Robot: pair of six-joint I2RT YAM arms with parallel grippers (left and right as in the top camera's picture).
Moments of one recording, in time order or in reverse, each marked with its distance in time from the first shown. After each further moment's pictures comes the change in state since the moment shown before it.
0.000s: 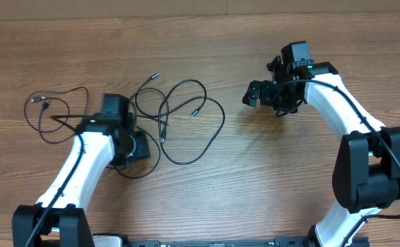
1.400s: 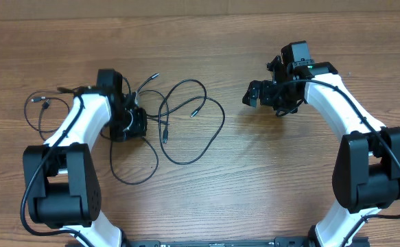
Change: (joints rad) left arm 0.091 0.345 0.308 -0.055 0.172 0.164; right arm 0.000 0.000 0.000 -0.001 0.000 0.000
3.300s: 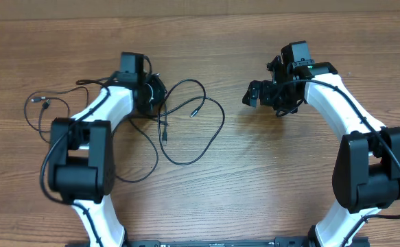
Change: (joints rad) left arm -0.100 0.174 0.079 0.577 -0.004 -0.531; right arm 0.000 0.000 0.000 0.001 0.000 0.000
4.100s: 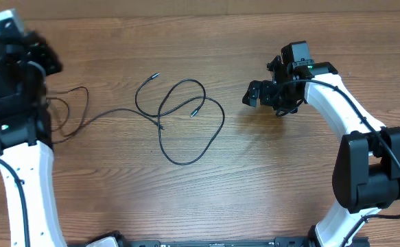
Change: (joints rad) left arm 0.426 -0.684 -0.006 0.098 -0.206 0.583; right arm 0.000 0.000 0.000 0.000 0.000 0.000
